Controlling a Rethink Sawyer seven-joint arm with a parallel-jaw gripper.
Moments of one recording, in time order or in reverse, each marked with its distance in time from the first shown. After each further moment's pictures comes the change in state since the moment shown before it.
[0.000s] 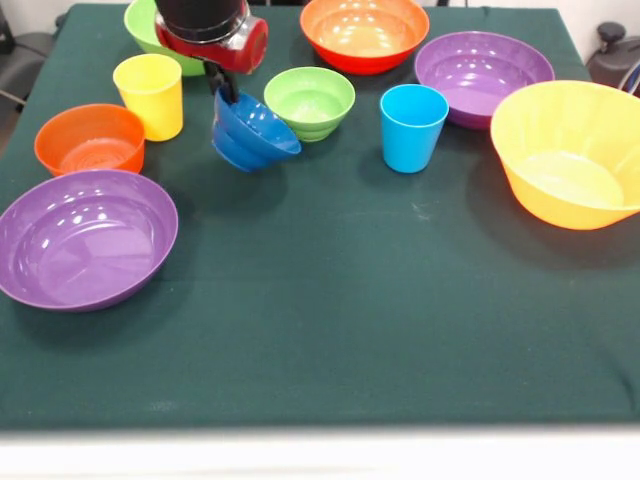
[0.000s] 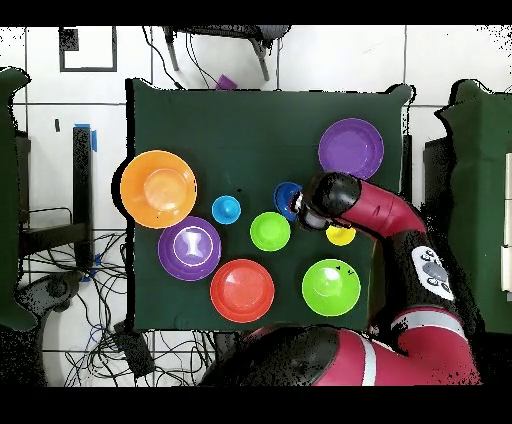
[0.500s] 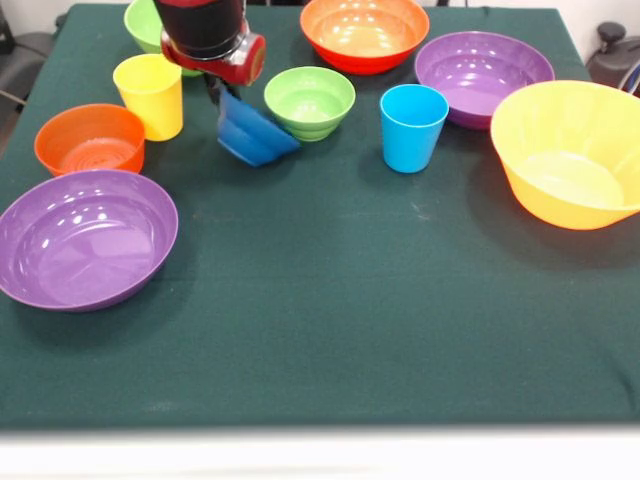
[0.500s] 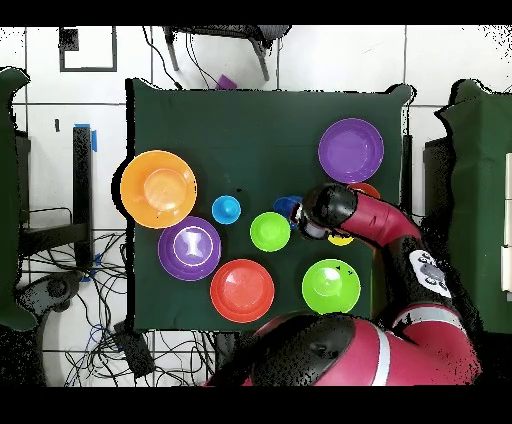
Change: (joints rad) arm -0.034 0.040 0.021 0.020 -0.051 -0.053 0.000
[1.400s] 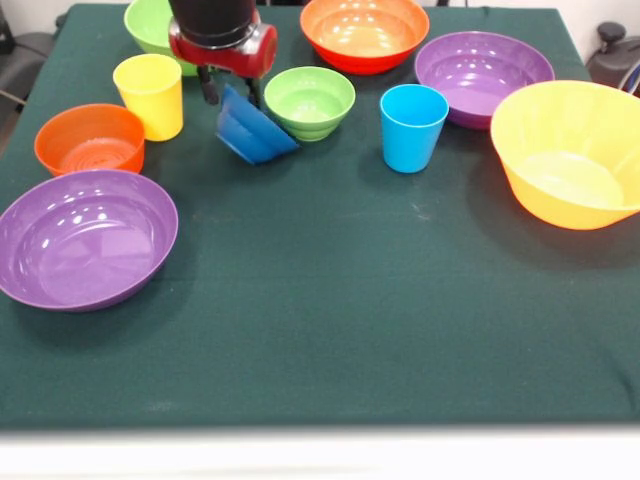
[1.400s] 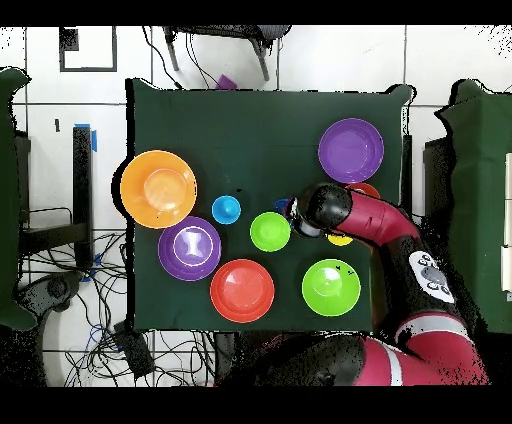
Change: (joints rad) arm -0.003 -0.084 0.055 0.055 -0.040 -0.057 0.000
